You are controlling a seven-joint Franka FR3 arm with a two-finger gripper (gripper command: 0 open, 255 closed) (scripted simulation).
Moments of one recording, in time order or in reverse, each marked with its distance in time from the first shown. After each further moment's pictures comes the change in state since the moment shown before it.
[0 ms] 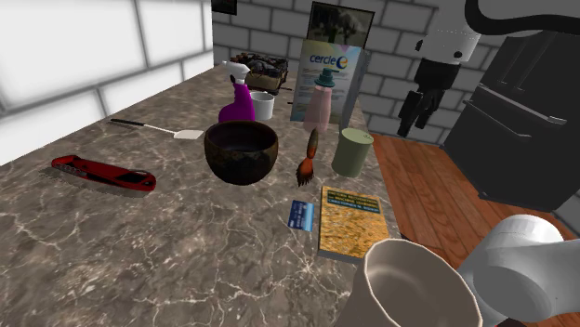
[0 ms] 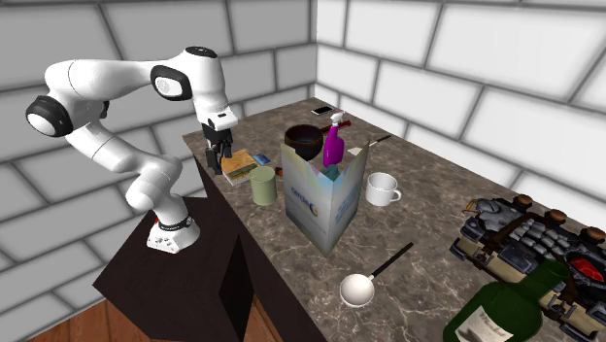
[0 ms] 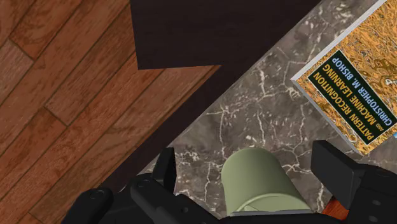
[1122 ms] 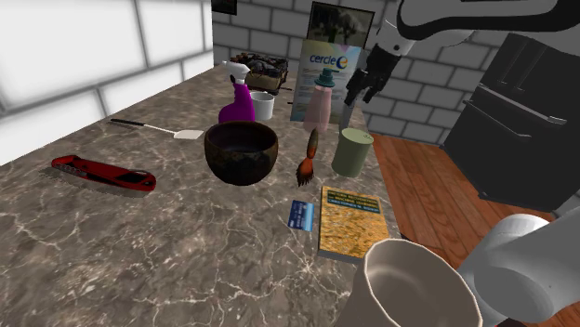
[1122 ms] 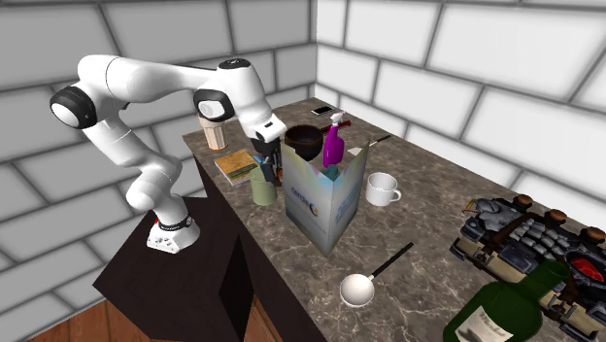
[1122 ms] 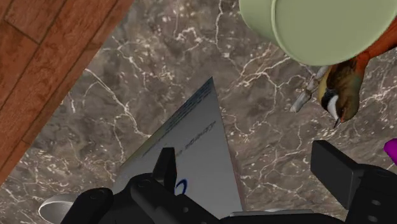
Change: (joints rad) arm 0.019 0.360 -0.096 0.176 0.071 0.472 -0.056
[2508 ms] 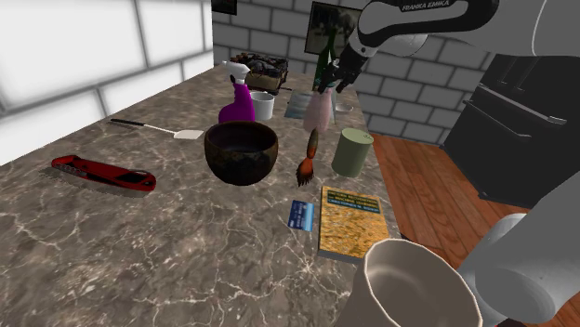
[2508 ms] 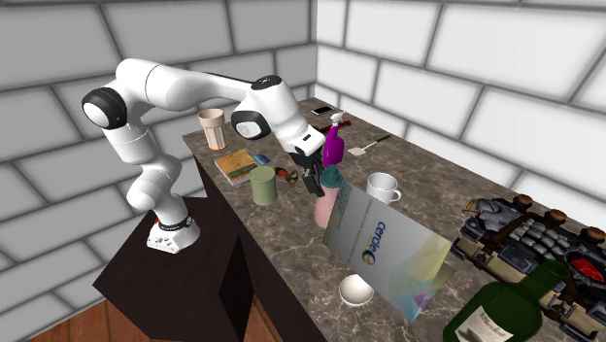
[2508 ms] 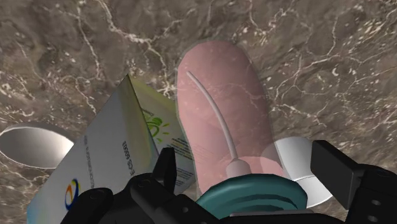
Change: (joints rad) arm 0.023 0.289 -0.052 0.185 0.127 0.262 -0.073
